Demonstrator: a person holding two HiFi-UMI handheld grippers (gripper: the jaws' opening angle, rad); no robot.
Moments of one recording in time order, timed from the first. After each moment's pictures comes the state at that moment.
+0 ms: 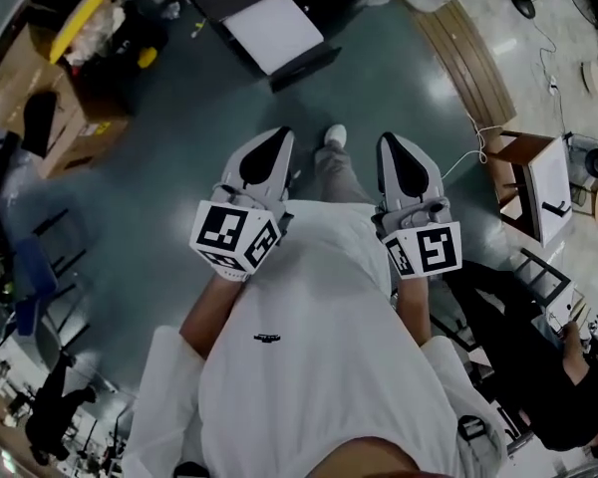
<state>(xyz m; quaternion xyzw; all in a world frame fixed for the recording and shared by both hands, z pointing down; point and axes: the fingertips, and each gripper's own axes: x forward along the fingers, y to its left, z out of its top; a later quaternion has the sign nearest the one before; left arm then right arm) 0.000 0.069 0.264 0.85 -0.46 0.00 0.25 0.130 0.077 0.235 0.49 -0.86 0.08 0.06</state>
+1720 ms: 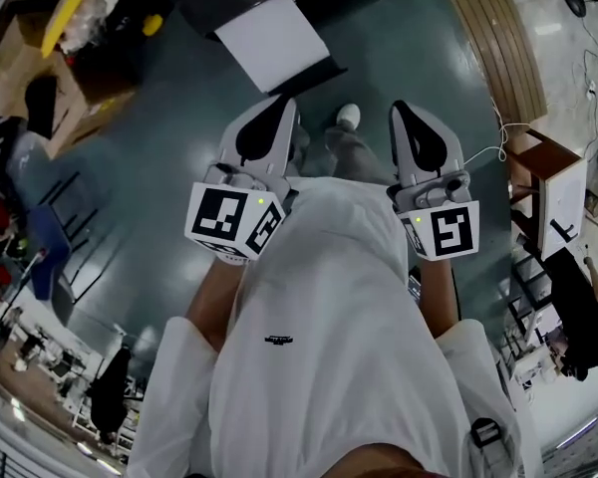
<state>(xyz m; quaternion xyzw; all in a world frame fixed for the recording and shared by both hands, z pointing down) 0.027 -0.095 0.279 0.82 -0.51 0.06 0.27 0.156 -0.096 0.265 0.42 -0.90 0.08 0.08</state>
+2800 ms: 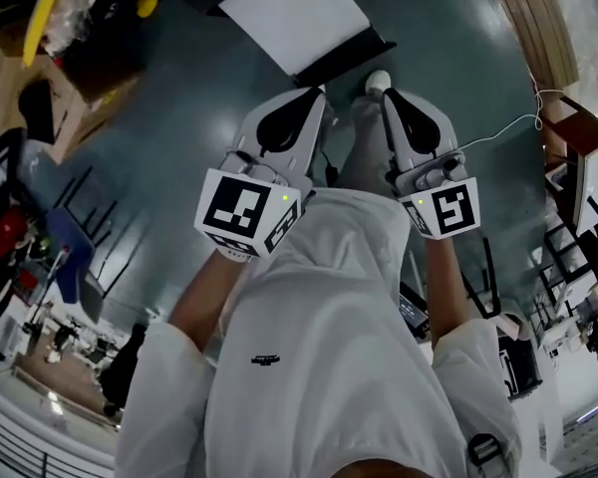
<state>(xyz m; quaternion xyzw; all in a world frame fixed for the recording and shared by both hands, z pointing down) 0.005 -0.083 0.372 0.85 -0.41 0.14 0.31 0.087 -0.077 0.386 0.42 -0.89 0.17 0.05</state>
